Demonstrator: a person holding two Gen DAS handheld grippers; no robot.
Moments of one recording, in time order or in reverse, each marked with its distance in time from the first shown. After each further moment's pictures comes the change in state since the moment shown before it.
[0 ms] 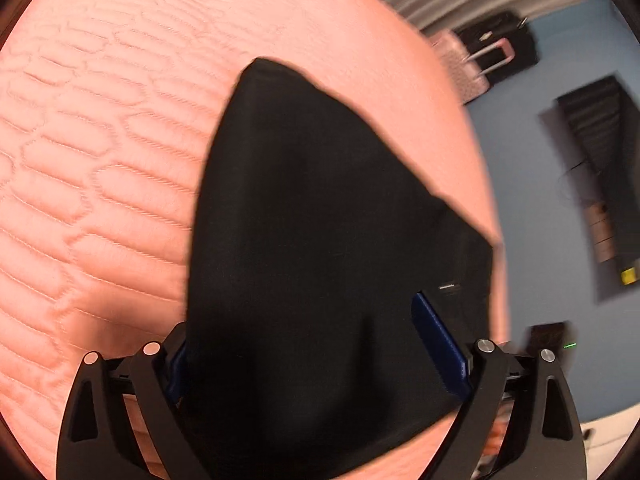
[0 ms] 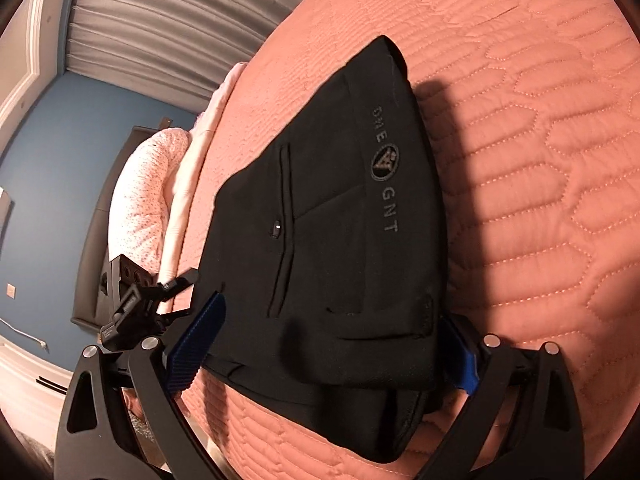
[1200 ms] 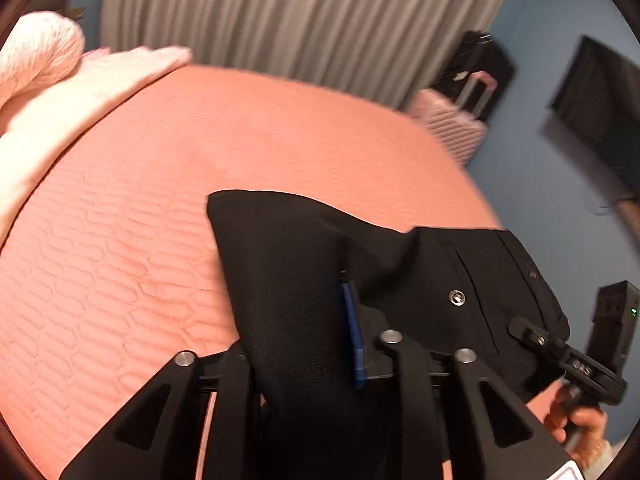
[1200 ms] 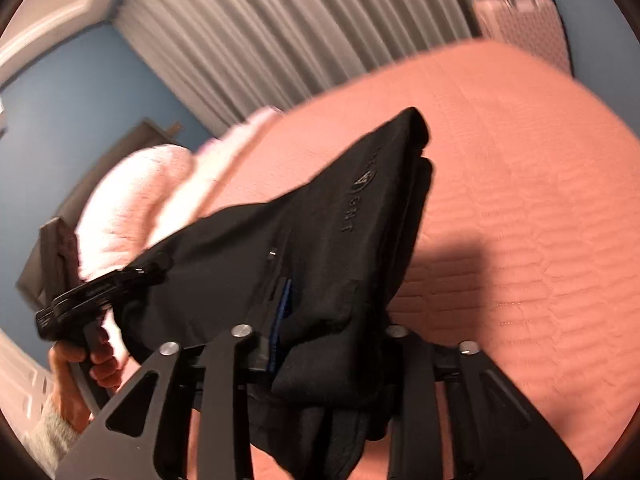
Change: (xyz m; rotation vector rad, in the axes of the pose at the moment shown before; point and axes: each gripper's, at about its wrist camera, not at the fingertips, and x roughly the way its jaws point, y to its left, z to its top) left arm 0.015 -0.099 0.182 0.303 -0.280 0.303; right arm 0.080 0.097 0.192 -0.302 -0.124 -0.262
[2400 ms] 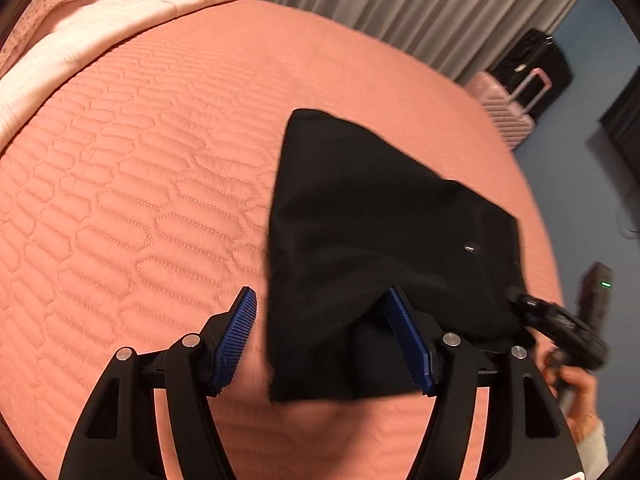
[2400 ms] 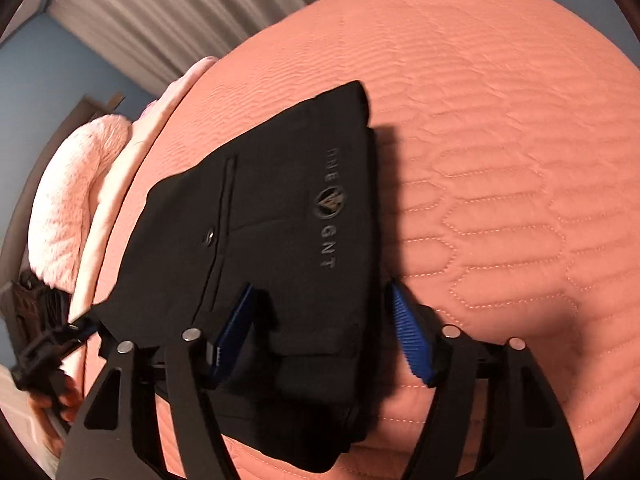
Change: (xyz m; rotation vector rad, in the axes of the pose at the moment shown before) left arm -0.001 0.059 -0.074 -0.174 0.107 0.009; right arm 0.059 -0.037 -0.011 0.052 0.123 -0.021
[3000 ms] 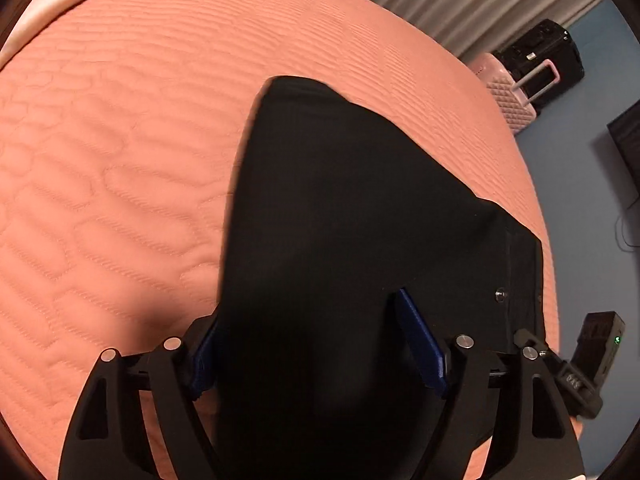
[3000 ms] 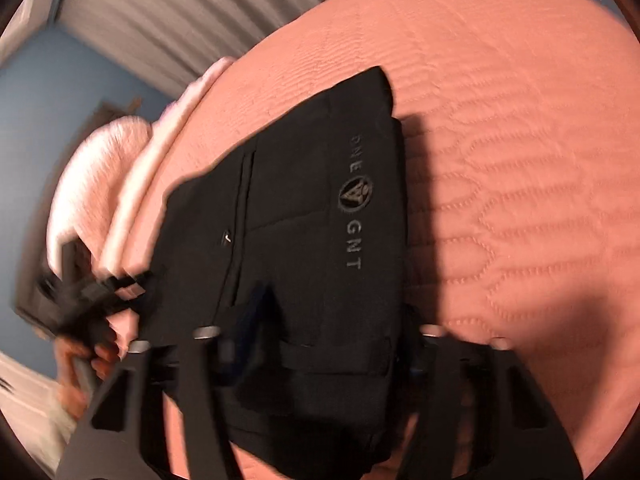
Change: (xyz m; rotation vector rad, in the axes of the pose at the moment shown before) left arm 0.098 0.001 0.057 -0.034 0.129 -0.020; right arm 0.018 0.006 -0.004 0.011 -0.018 0.104
